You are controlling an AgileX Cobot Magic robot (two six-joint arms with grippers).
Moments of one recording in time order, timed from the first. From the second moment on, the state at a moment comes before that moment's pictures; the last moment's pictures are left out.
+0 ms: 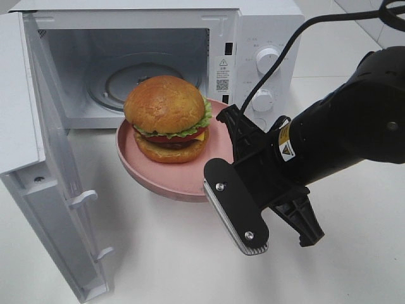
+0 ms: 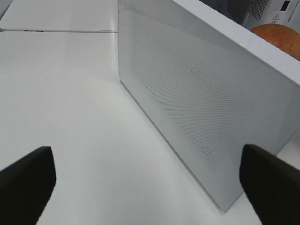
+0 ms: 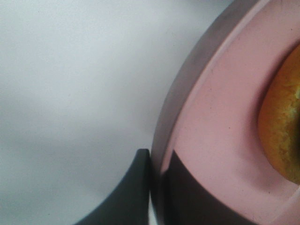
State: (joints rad) left arm 0.05 -0.01 -0.50 -0.22 1.04 0.13; right arm 0.78 1.54 -0.77 -0.16 0.30 -1.33
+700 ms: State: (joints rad) left arm 0.05 -0.01 -0.50 -0.22 1.04 0.13; right arm 0.78 1.65 -0.88 -0.34 0.28 -1.12
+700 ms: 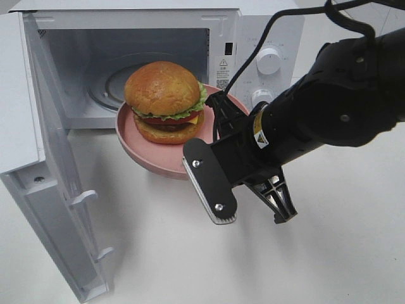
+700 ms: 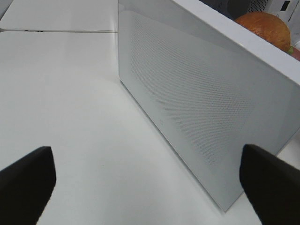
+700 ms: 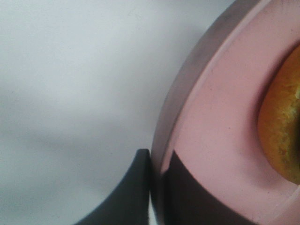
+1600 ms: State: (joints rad) left arm 0.05 -0.01 -0.50 -0.22 1.04 0.13; right arm 0.78 1.90 -1.21 -0.29 0.37 -1.09
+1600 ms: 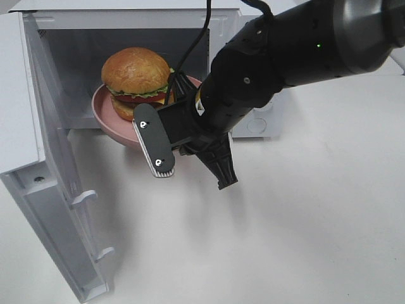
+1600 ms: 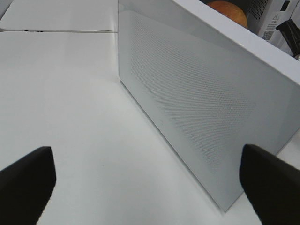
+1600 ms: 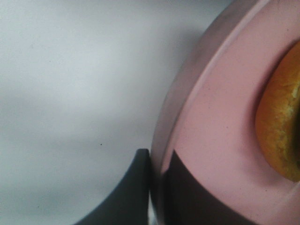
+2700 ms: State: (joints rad) left arm 0.05 -0.01 -0.50 -0.22 1.04 0.13; right arm 0.78 2.19 -1.69 -0.33 0.55 -0.91
